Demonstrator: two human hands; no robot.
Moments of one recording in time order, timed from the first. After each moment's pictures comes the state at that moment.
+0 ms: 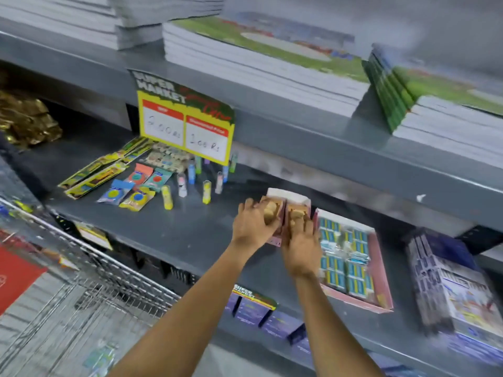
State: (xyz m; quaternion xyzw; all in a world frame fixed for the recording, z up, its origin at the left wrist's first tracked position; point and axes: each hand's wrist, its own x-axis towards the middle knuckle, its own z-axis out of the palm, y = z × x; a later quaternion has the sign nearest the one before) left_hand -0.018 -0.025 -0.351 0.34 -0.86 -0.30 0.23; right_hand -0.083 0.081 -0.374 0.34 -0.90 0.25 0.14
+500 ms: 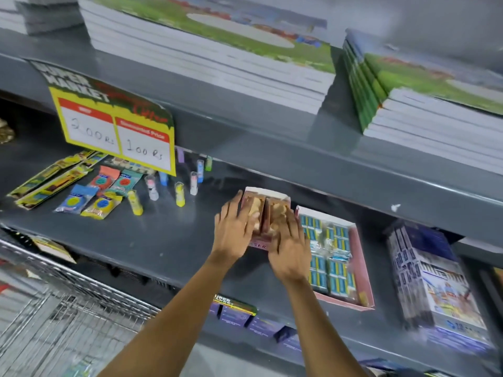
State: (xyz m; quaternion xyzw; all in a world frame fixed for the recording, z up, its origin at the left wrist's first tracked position) left_hand -0.038 -0.028 -0.387 0.28 -0.90 -0.20 0.25; right_hand -0.107 0.097 -0.387 0.36 -0.89 0.25 0.11
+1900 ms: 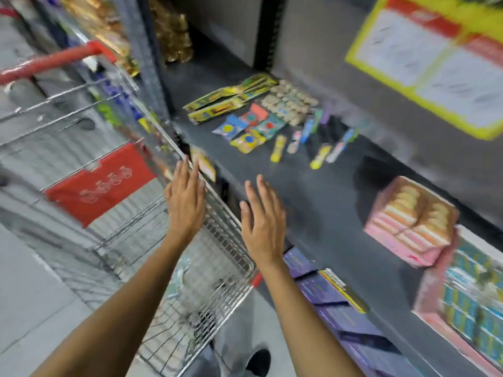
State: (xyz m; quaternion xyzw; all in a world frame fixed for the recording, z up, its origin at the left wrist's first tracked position) left_hand 0.258 -0.127 -0.446 0.57 -0.74 -0.13 0.33; right_hand 0.114 -0.042 -0.422 0.63 -0.67 0.39 0.04
